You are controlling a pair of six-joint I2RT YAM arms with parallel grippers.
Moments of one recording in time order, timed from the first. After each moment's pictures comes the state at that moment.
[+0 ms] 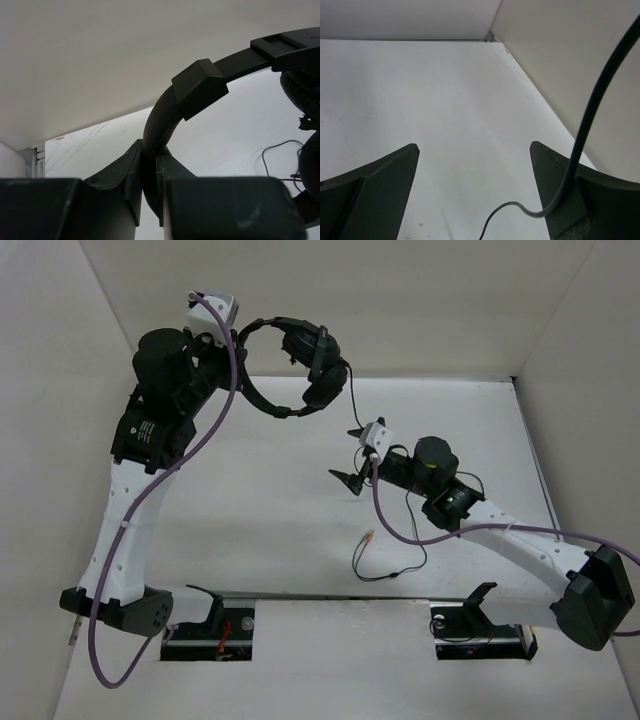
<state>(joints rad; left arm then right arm) -0.34 1.31 1.82 -0.60 0.03 0.09 0.71 1.20 0.86 0.35 -0.36 -0.34</state>
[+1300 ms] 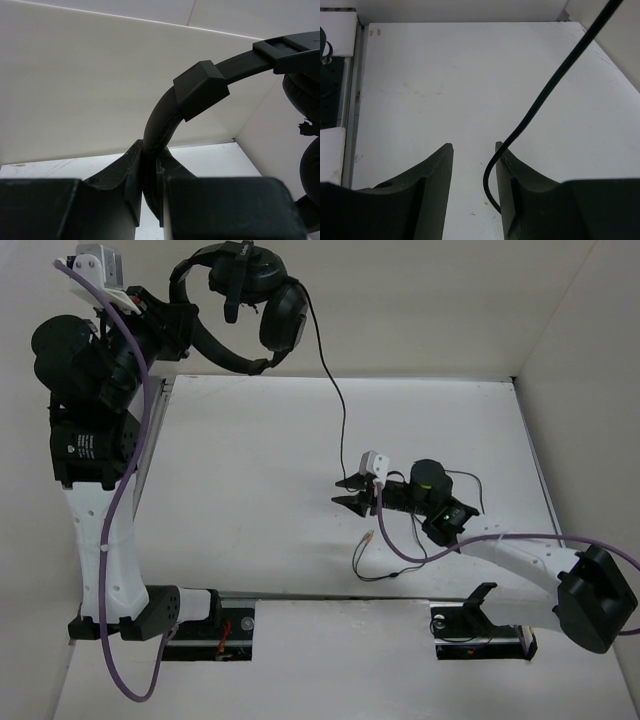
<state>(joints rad) -0.05 1.31 2.10 -0.59 0.29 -0.32 0.73 1.18 0.66 0.45 -0.55 -0.20</state>
